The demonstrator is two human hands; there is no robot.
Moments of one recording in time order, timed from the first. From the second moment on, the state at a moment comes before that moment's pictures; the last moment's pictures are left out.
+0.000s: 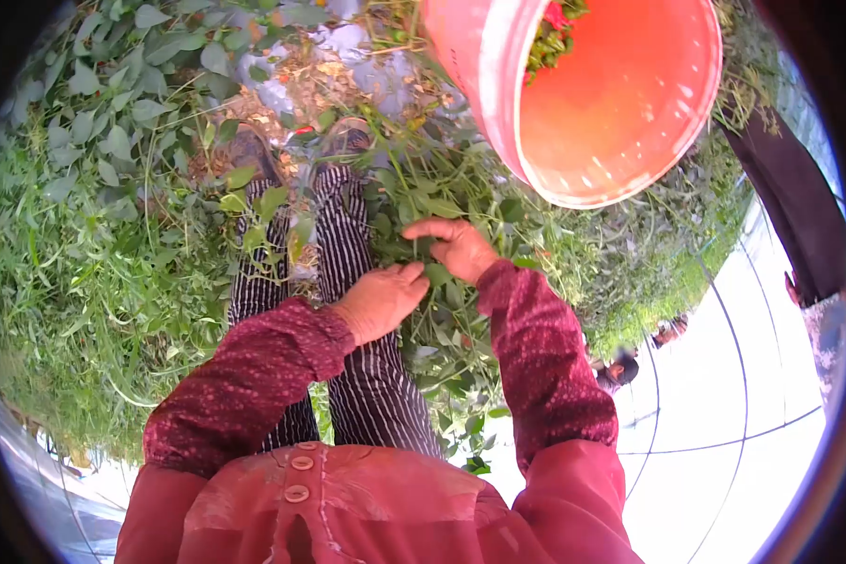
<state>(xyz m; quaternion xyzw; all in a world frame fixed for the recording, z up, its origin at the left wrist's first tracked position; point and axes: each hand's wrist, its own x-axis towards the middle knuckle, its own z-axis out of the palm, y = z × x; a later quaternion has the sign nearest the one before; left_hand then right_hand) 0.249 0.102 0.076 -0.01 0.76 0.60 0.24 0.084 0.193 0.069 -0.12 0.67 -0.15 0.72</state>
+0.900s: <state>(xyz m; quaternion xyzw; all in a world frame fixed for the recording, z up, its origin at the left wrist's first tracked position) 0.465 -0.092 -0.102 -0.55 0.66 0.28 0.43 0.313 0.012 0.054 -0.40 0.58 -0.23 0.67</state>
